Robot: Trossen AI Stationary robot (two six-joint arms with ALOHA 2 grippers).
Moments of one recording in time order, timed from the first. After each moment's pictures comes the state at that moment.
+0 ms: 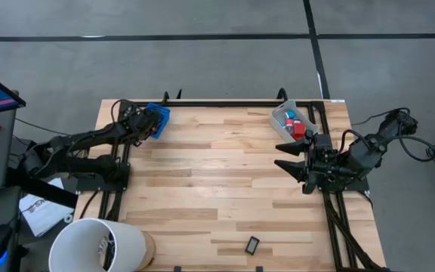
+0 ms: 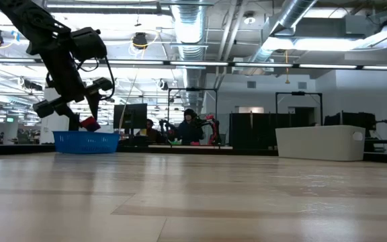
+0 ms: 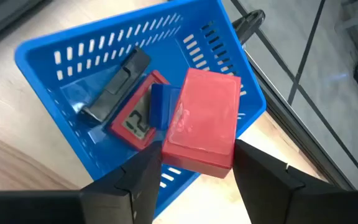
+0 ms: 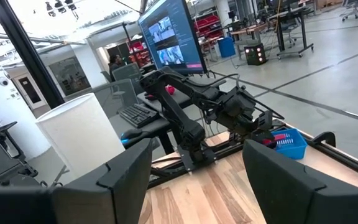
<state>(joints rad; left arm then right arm) 0.65 1.06 0.49 -0.37 -0.49 -1.50 0.65 0.95 1.09 -0.14 0.84 0.34</state>
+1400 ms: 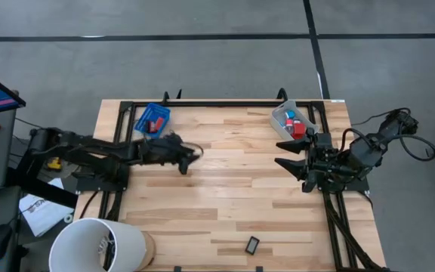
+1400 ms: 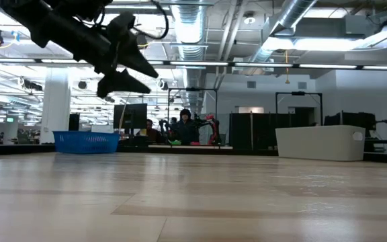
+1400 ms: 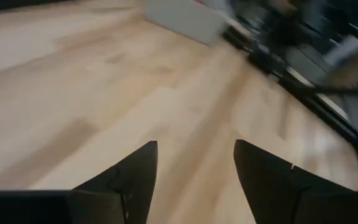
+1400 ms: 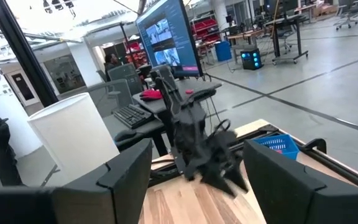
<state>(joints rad) 0.05 1.15 0.50 0.20 -0.23 -0.63 0.64 0.94 1.09 -0.14 0.84 0.30</state>
